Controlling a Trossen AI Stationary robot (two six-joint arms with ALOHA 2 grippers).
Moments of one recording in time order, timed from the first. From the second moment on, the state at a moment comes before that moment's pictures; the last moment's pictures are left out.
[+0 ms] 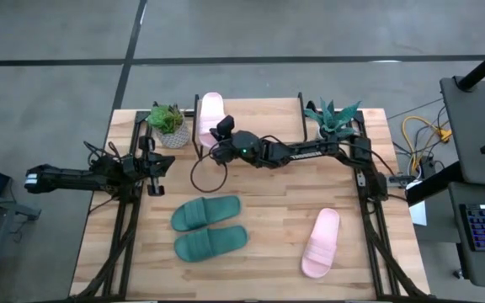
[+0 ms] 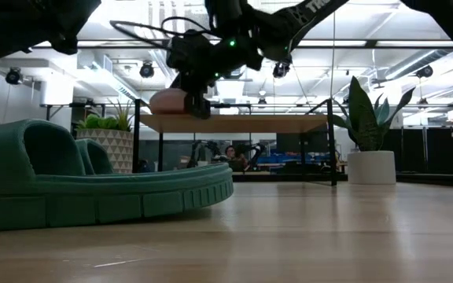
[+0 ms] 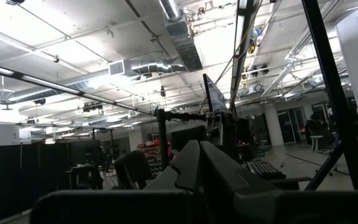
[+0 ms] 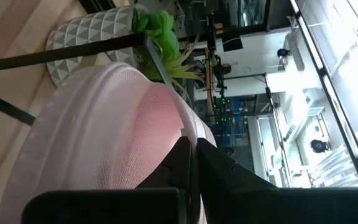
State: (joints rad) left arm 0.01 0.31 0.03 0.75 -0.12 0.25; right arm -0.13 2.10 1.51 0.41 0.50 -1.30
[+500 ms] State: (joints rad) left arm 0.01 0.31 0.03 0.75 -0.12 0.25; right arm -0.14 2.13 1.52 0.49 0.52 -1.34
